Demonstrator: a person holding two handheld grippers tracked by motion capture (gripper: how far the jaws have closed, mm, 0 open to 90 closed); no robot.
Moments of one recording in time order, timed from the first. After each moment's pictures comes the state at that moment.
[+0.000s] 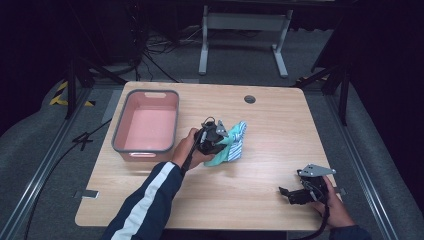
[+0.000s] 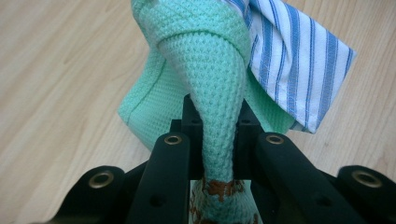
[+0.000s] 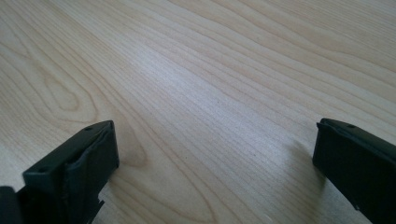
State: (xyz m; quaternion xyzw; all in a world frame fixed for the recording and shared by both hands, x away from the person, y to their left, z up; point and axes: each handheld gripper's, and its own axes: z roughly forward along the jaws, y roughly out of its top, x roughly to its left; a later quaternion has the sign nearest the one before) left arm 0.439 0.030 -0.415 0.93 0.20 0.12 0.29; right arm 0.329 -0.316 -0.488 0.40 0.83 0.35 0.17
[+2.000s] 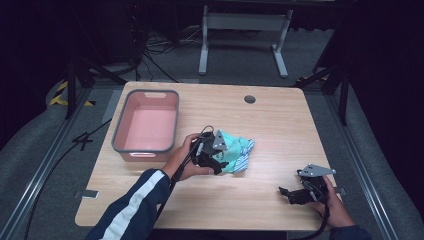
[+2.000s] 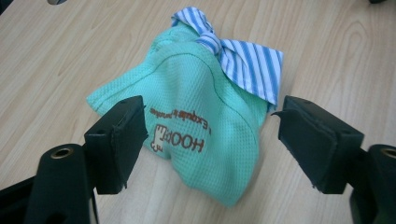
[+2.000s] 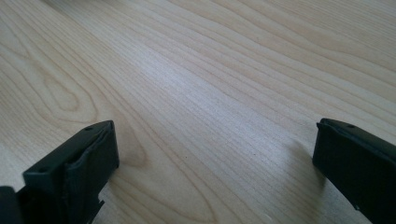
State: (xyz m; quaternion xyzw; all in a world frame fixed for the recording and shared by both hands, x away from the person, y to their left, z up) left arm 0.393 0.045 -0.396 0.93 0.15 0.14 0.31; right arm 0.329 -0.315 -0.488 0.40 0.83 0.35 0.17
